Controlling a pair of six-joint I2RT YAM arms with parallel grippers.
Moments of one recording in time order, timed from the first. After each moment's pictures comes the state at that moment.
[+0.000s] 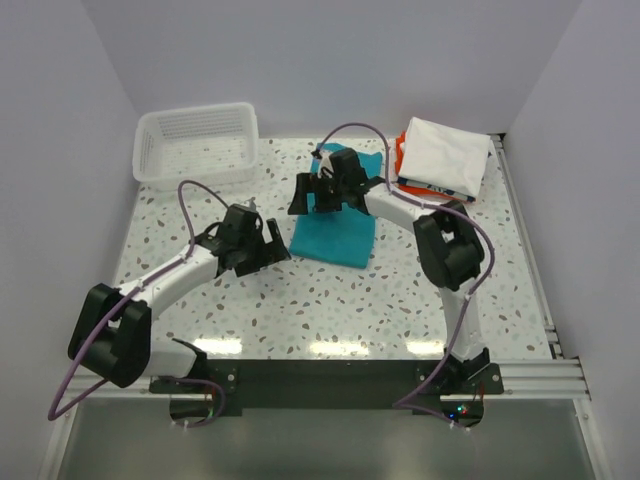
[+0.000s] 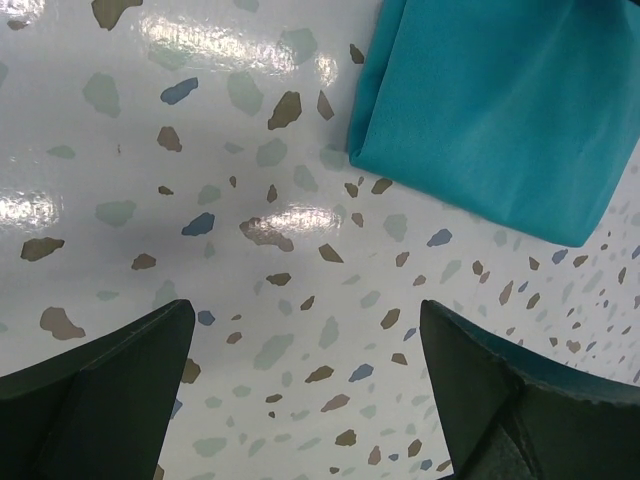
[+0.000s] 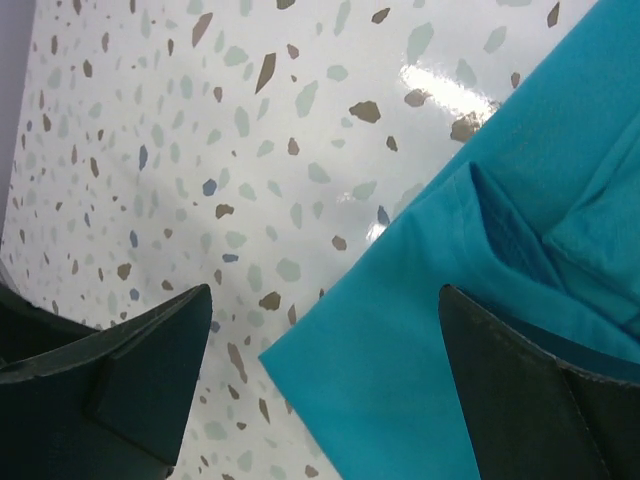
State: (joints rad) left arm -0.43 1.35 0.77 -0.37 0.05 -0.75; right arm 0.55 2.08 1.55 -0.14 -0.41 0.43
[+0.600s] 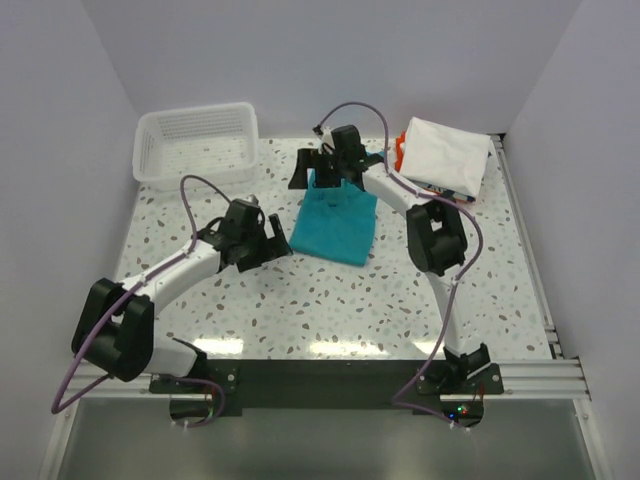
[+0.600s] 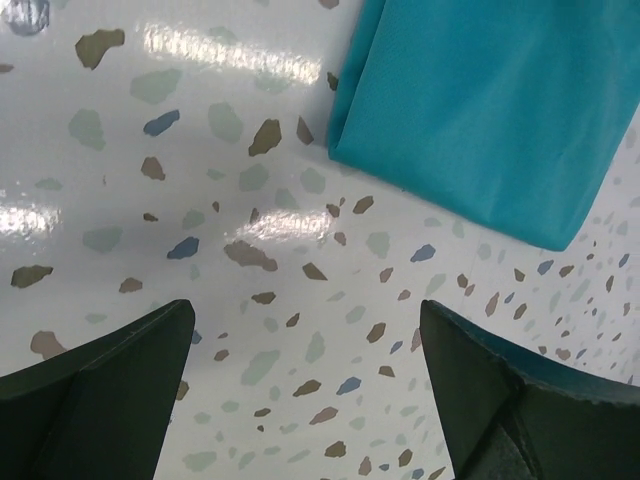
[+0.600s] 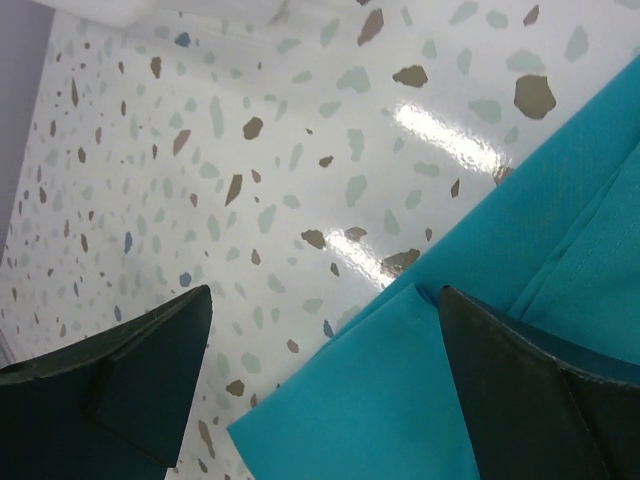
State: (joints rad) left arm -0.43 1.36 0.80 -0.37 0.05 -0.75; right arm 0.49 2.36 1.98 -0.28 -0.45 0.39
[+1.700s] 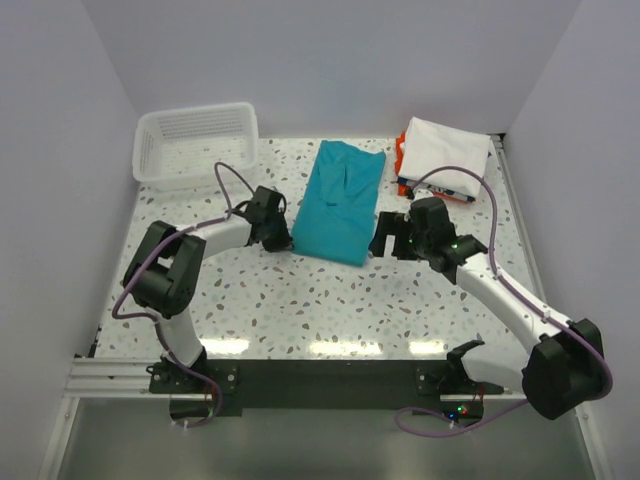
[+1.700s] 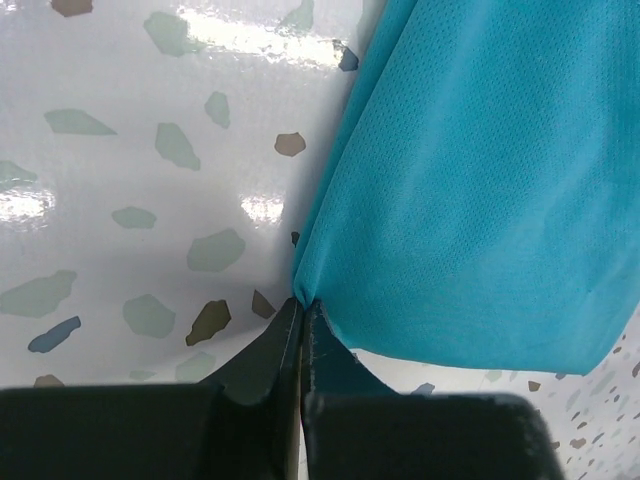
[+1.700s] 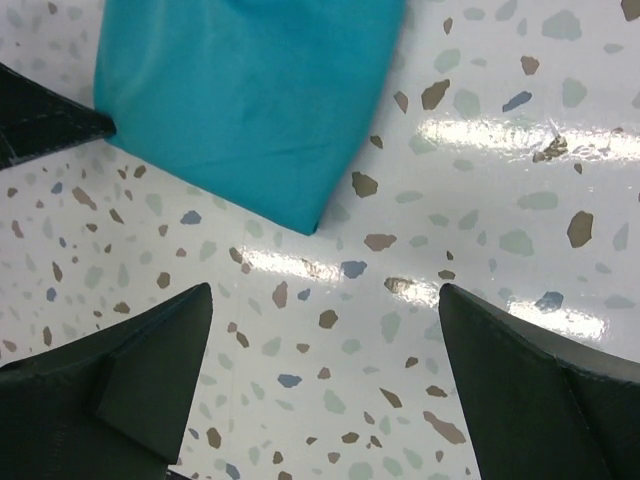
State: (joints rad) left arm -0.43 1.81 1.03 -0.24 0.07 -0.73; right arm 0.43 1.18 0.83 -0.40 -0.02 0.47
